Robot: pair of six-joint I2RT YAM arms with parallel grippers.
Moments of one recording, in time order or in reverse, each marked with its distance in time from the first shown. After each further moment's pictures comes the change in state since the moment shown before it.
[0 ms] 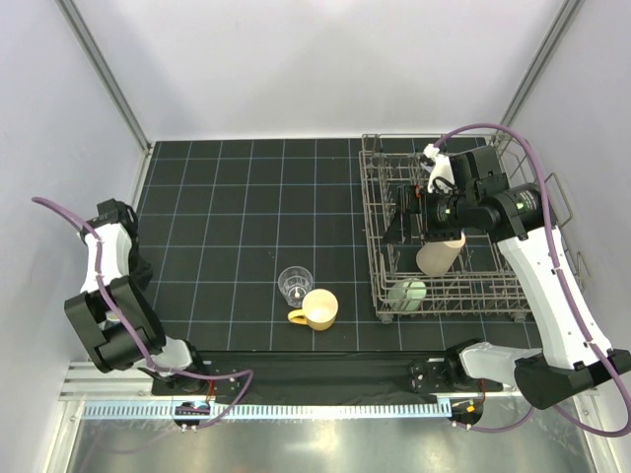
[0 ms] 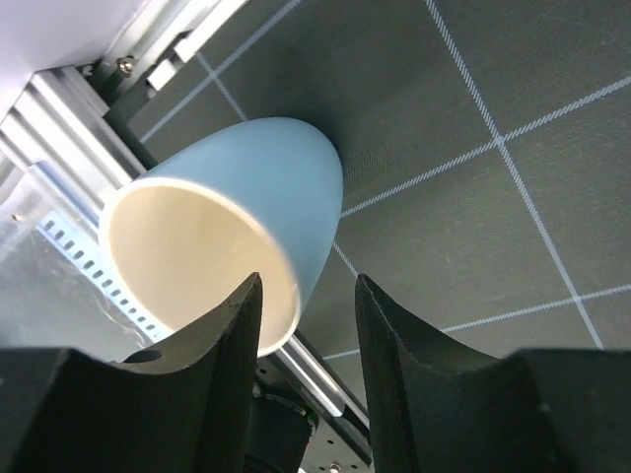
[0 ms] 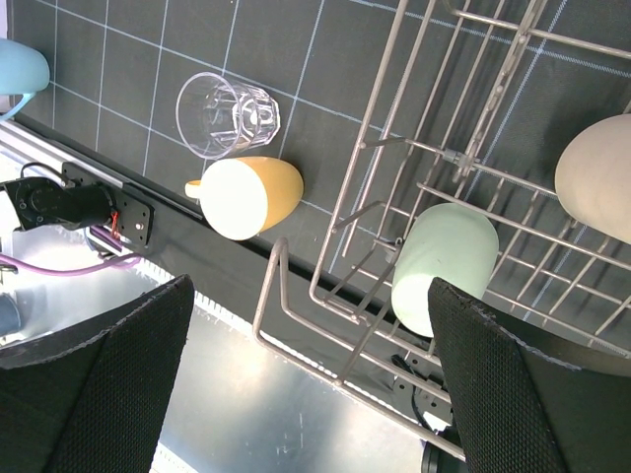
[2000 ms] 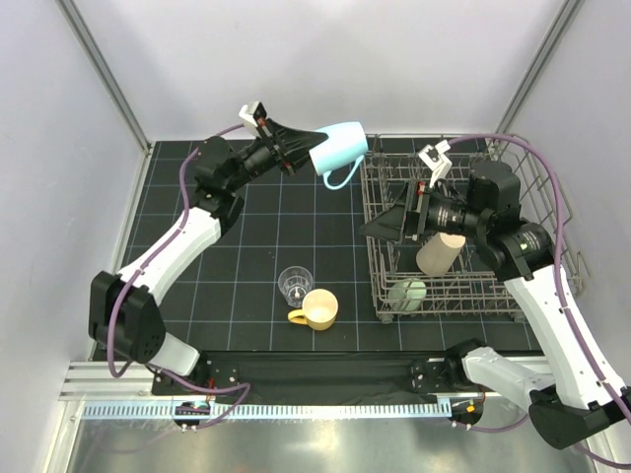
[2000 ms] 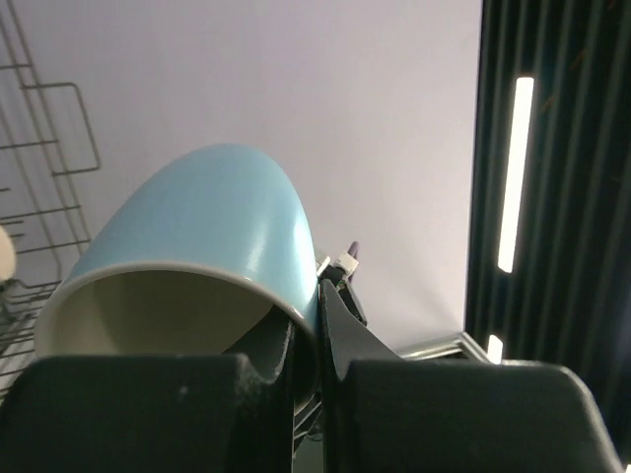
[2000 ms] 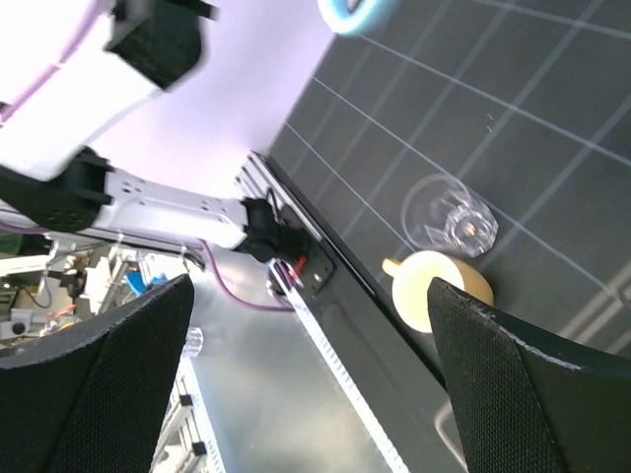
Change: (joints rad) left arm -0.891 0.047 0.182 1.584 1.030 -1.344; right arm 0.016 -0.219 -0.280 0.576 -0.399 0.274
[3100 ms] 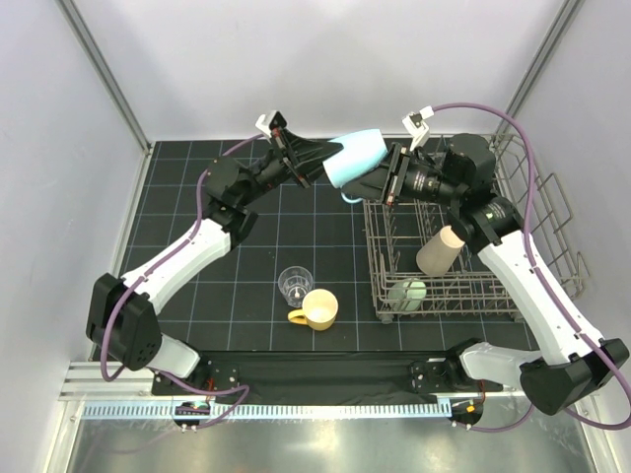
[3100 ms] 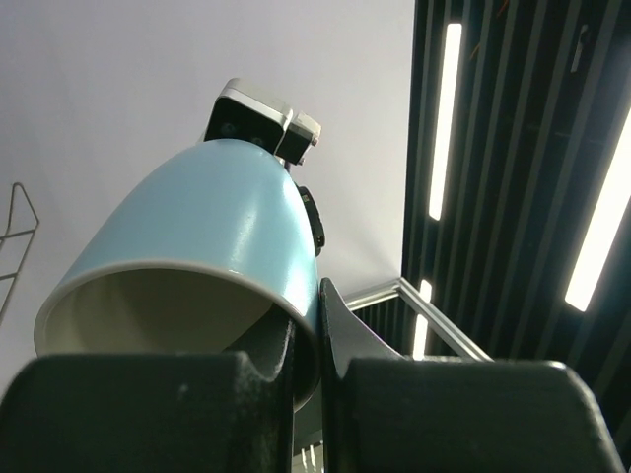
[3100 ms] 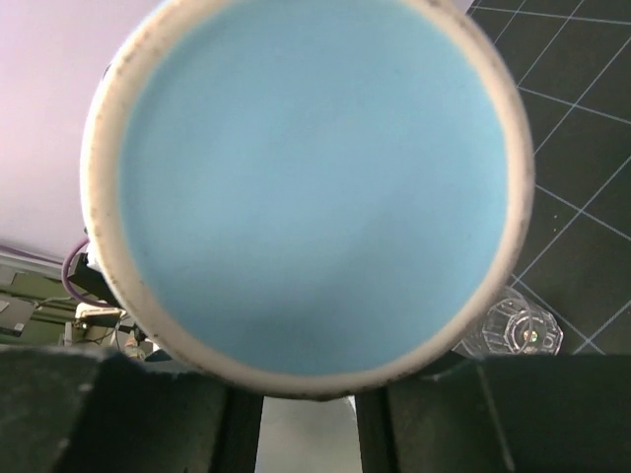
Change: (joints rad) left arm -0.132 -0.014 -0.079 0.255 -0.043 -0.193; right arm 0.063 0.190 0.044 0.412 0.021 0.266
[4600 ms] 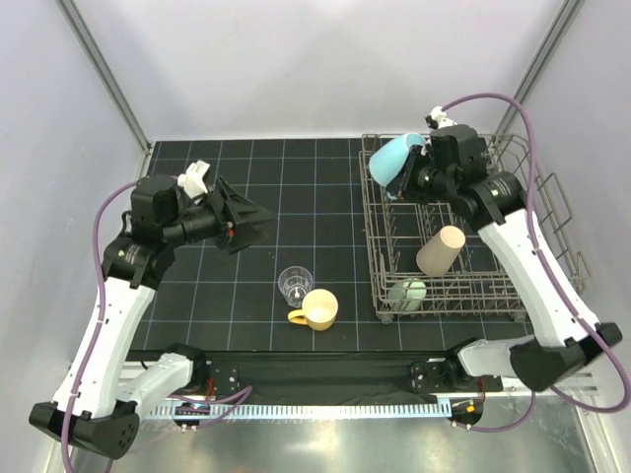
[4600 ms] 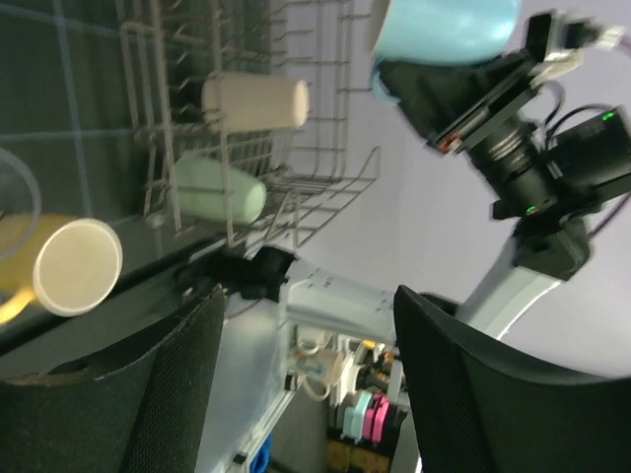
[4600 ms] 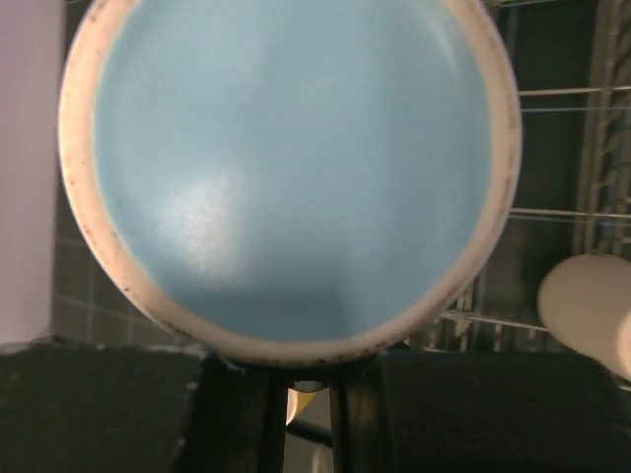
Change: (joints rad) left arm 0.308 -0.514 0.000 -1.368 0.129 0.799; right arm 0.006 0.086 0.231 -0.595 0.670 -0.255
